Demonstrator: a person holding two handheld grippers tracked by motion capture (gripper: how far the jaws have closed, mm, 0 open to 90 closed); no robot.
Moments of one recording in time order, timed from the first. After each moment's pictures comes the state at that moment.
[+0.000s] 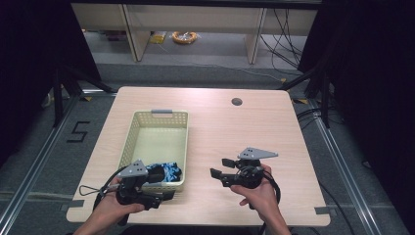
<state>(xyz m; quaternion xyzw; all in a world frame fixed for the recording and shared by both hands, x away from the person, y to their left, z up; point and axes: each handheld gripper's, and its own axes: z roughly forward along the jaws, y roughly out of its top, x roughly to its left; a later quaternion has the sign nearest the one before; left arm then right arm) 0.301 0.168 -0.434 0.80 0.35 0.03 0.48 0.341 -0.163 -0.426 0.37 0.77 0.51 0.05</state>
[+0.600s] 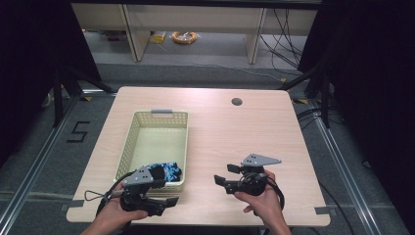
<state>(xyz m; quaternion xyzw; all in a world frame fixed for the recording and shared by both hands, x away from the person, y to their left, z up) 0.291 0.157 -0.444 0.81 0.34 0.03 0.47 0.328 -0.173 -0.436 0.39 0.78 0.49 0.05</state>
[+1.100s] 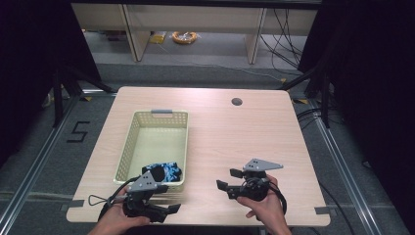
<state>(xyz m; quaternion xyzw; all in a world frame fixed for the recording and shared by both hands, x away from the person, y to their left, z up) 0.282 0.151 -0.452 0.82 0.33 0.03 0.46 0.318 -0.179 -0.444 0.40 0.78 0.48 0.05</state>
